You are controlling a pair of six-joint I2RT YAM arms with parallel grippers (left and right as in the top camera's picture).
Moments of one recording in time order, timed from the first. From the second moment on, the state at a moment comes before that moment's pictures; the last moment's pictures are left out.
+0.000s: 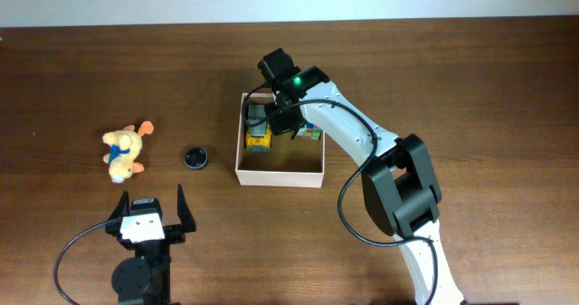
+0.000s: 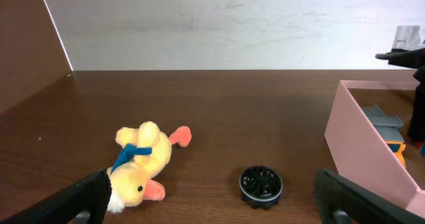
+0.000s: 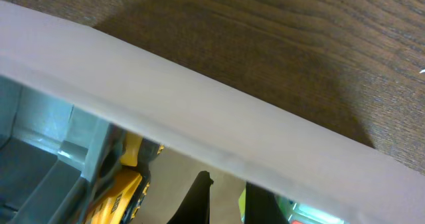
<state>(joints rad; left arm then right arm) 0.11 0.01 0.04 -0.13 -0.03 0.04 0.56 2.35 2.00 -0.94 0.00 0.24</state>
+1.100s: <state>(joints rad) 0.11 0.01 0.04 -0.13 -0.03 0.04 0.51 2.34 2.55 -1.40 0.03 0.21</state>
